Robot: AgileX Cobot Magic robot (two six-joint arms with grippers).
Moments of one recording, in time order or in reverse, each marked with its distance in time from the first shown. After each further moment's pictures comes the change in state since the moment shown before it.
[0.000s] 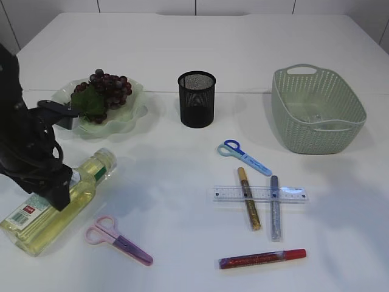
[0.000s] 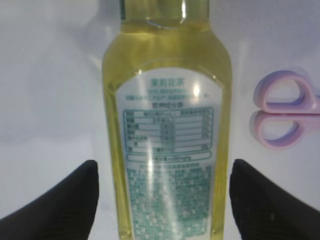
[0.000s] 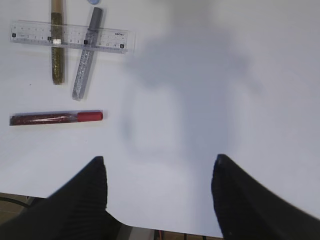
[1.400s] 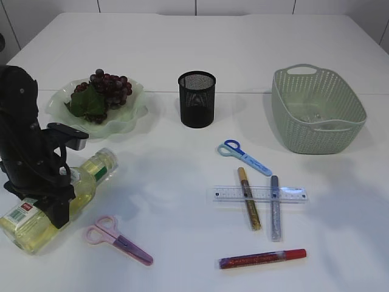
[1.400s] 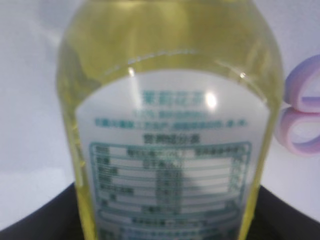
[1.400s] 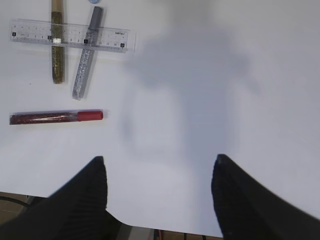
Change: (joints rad) left arm 0.000 0.119 -0.007 0.012 0.003 0.000; right arm 0.000 0.000 0.002 0.000 0.002 -0.002
